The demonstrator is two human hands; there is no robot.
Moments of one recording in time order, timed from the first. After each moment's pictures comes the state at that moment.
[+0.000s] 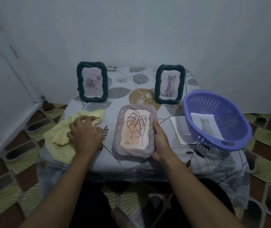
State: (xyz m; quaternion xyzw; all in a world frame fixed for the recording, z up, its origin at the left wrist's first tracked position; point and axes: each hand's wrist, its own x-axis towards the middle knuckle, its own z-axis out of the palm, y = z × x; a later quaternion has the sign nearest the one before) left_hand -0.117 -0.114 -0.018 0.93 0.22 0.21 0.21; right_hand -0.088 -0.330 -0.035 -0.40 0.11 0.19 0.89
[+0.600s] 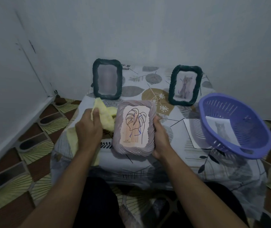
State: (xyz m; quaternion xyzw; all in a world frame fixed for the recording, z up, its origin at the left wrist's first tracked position) left_hand -0.125 -0.087 -0.002 0.83 0.18 0.37 0.36; right_hand -0.089 -0.286 -0.022 -0.41 0.05 0.21 0.89
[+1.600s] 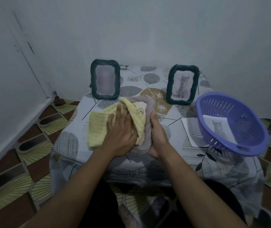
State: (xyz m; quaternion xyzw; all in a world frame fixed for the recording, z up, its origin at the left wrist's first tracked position) left_hand -0.123 -0.147 -0.011 0.98 -0.10 0.14 0.12; right_hand -0.102 -0.283 0.002 -0.37 0.01 0.25 0.89
